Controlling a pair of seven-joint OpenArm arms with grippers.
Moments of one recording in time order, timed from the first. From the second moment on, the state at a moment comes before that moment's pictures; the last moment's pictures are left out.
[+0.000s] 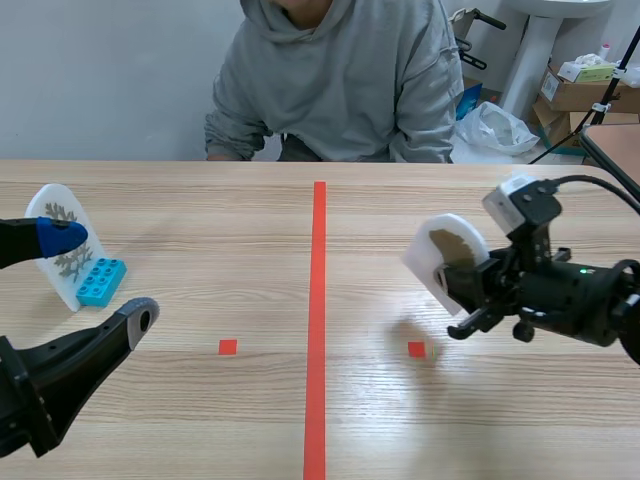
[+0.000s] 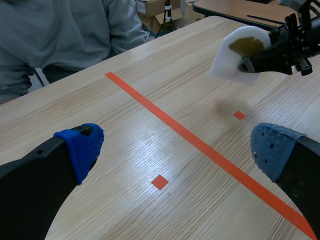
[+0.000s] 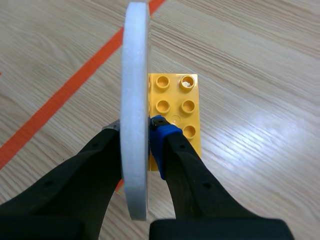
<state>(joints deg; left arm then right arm) 41.2 -38.1 -6.2 110.3 -18.6 -30.1 -18.3 -4.3 22.7 -2.0 76.2 15.1 37.3 -5.0</state>
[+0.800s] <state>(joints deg) 41.2 -38.1 -6.2 110.3 -18.6 -30.1 -18.2 -8.9 29.6 13.7 65.0 21.3 23.8 -9.6</state>
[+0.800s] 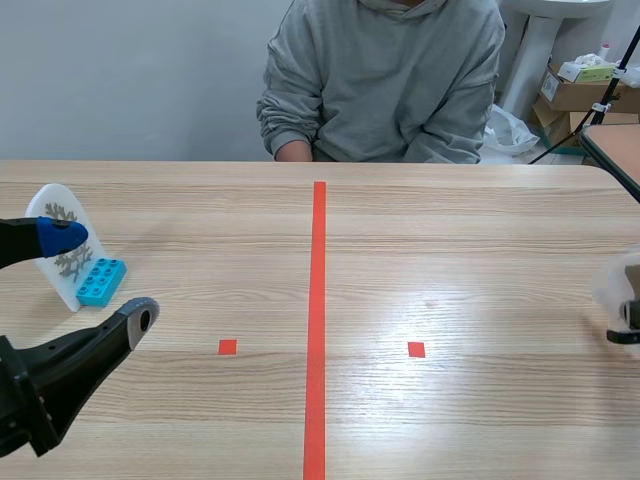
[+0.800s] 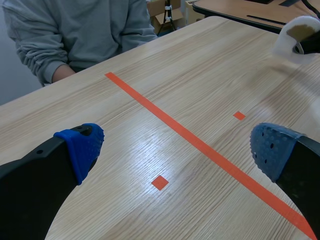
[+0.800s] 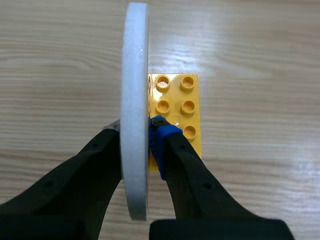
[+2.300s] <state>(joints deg) 41.2 -37.0 -6.2 110.3 -18.6 -30.1 -18.3 -8.0 25.9 13.3 61.4 24.4 24.7 -9.3</state>
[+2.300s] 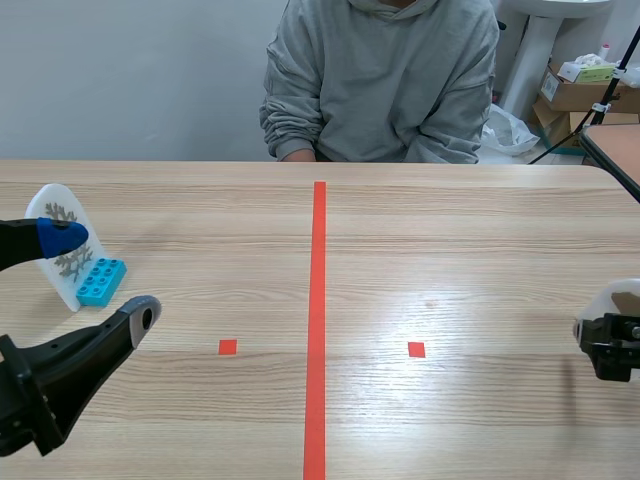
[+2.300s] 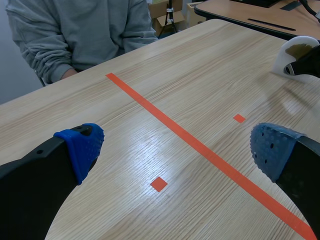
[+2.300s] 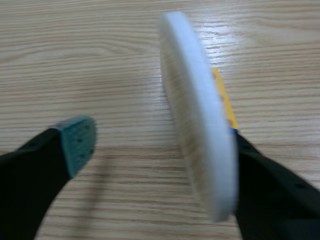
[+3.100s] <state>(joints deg) 41.2 -37.0 -6.2 110.3 -18.5 -30.1 -18.3 -19.0 26.8 23.6 81.0 24.1 31.3 -12.6</state>
